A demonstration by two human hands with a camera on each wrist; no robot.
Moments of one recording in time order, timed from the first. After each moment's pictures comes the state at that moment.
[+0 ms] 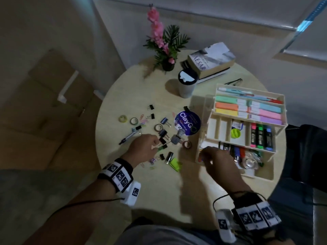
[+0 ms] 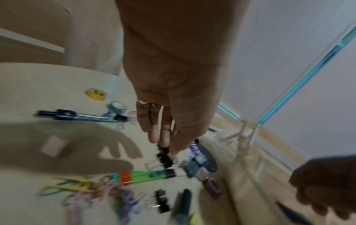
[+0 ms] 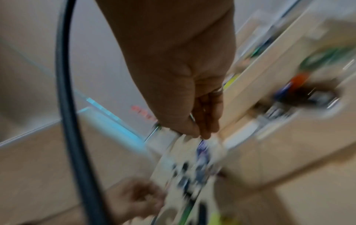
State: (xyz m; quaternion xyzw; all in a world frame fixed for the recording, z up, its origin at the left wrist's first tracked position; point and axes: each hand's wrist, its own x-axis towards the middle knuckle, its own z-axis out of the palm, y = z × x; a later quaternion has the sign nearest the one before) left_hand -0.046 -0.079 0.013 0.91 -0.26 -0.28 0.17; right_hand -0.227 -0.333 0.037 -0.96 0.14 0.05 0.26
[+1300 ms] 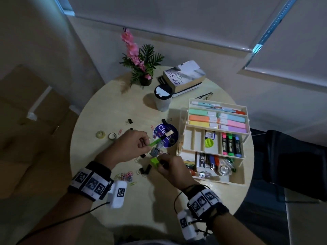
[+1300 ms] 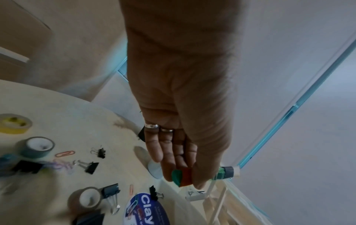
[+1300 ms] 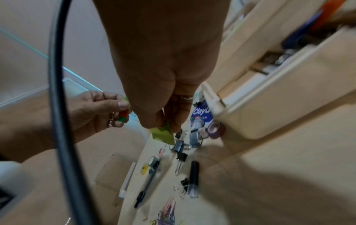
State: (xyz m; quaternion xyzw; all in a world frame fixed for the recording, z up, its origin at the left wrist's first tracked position) left_hand -0.017 -0.125 0.087 0.84 -0.30 -0.30 0.34; right_hand -0.184 -0.287 0.029 -0.88 0.08 0.03 0.47
